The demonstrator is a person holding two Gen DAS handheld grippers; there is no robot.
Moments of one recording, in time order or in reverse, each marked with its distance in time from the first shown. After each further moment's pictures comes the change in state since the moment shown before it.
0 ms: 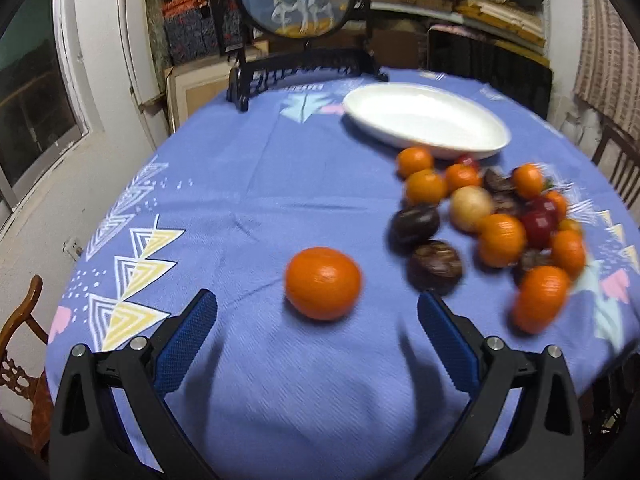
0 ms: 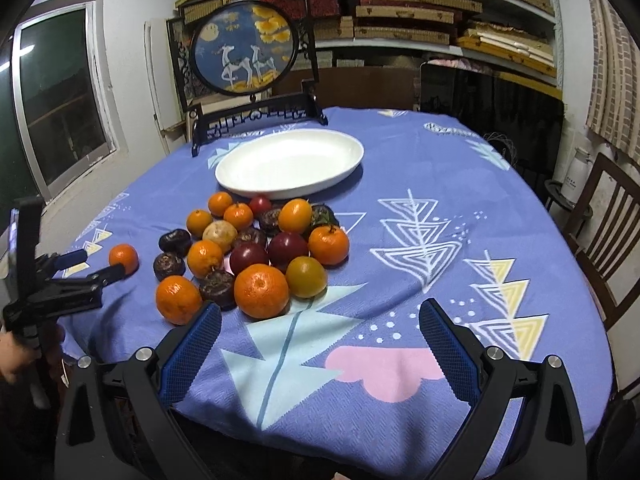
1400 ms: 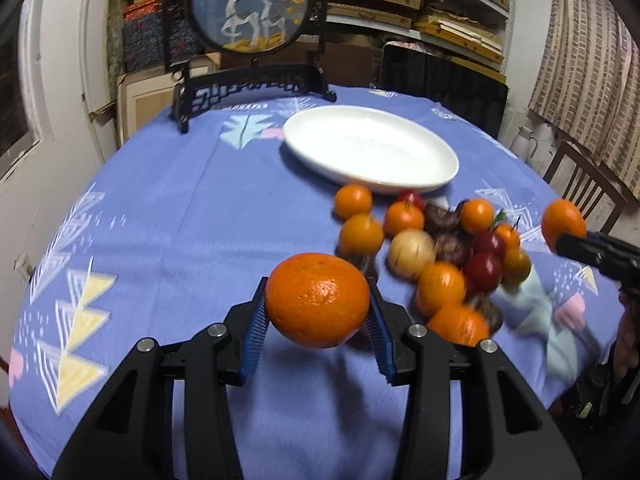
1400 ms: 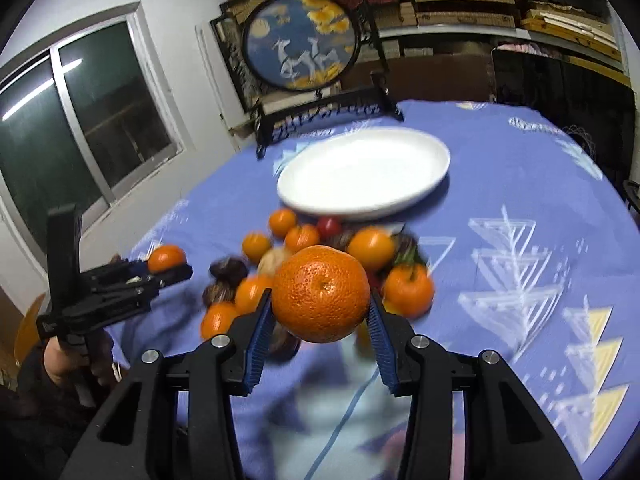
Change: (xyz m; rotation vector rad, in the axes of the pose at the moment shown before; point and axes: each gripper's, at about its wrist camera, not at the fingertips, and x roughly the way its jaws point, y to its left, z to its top) left arm -0.003 -0.021 0.037 0.014 -0.063 -0.236; right arm 0.055 0.001 0.051 -0.006 0.021 0.310
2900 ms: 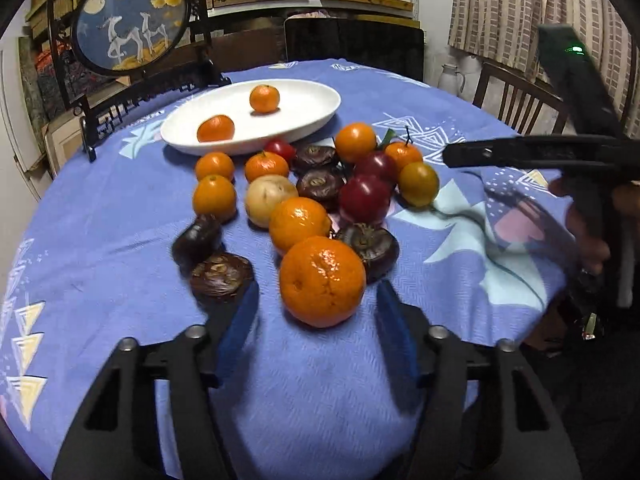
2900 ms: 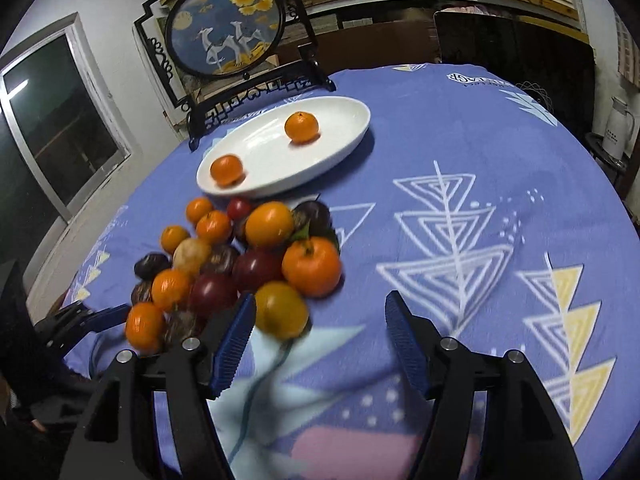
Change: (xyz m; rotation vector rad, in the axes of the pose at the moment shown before) left arm 0.019 -0.081 -0.044 0.265 0.055 -0.151; right arm 0.016 -0.051 -0.019 0.120 0.089 -0.143
